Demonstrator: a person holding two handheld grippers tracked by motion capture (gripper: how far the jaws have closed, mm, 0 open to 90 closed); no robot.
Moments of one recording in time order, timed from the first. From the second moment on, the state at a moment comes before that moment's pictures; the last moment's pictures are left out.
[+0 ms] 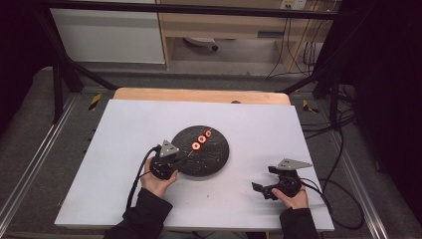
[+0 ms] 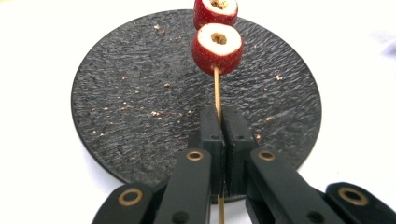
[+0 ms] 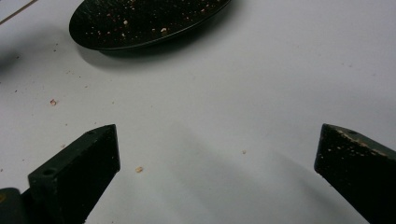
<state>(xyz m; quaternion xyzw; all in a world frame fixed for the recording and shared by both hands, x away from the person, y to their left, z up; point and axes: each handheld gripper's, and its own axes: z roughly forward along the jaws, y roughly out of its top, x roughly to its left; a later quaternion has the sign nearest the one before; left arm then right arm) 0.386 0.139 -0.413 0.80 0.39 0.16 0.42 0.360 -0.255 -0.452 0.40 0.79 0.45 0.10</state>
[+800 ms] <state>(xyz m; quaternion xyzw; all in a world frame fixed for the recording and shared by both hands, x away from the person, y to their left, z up) 0.347 0.182 -0.409 0.78 0.35 0.16 0.49 0.360 -0.241 -0.447 0.39 0.79 0.47 0.09</state>
